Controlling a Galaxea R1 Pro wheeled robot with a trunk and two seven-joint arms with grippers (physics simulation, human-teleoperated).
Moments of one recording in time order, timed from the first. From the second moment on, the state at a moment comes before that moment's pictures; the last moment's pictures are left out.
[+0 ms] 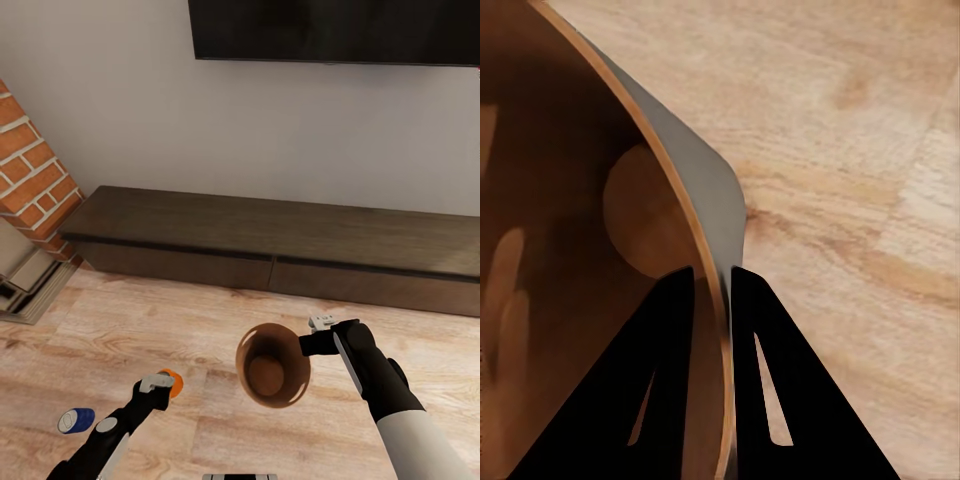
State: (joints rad) left arm -0.34 0.15 -0.17 -0.83 0.18 0.00 -0.19; right arm -0.62 -0.07 0.09 -1.16 0.09 1.04 0.38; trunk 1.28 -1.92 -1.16
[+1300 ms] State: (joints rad) left arm -0.92 0.36 -0.21 -1.37 0.21 0.96 -1.14; right arm -0.91 -0.09 0.09 -0.61 0.19 1.05 0.64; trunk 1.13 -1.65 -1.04
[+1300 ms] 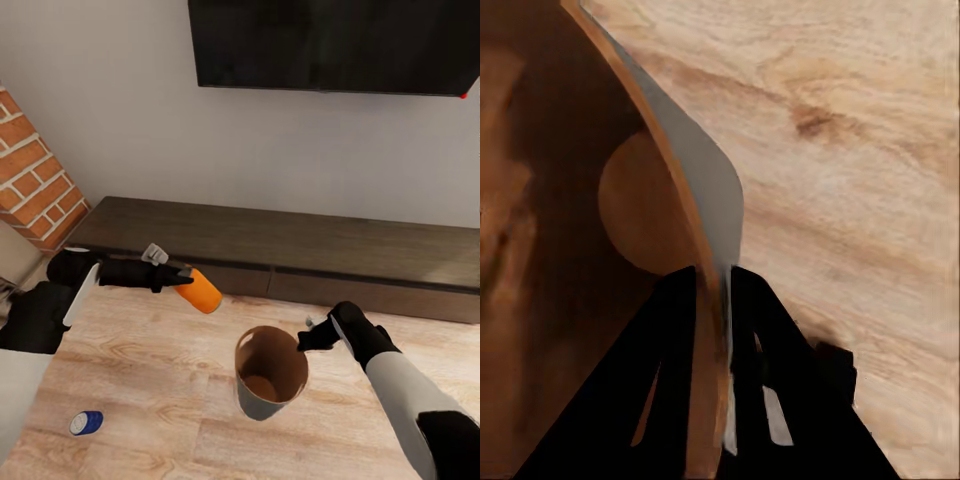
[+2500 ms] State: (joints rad) left arm -0.93 0.05 -0.57 -1.36 -0.07 1.02 -1.13; right arm -1.15 0.07 0.10 -0.27 0.35 1.04 0.57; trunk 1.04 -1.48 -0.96
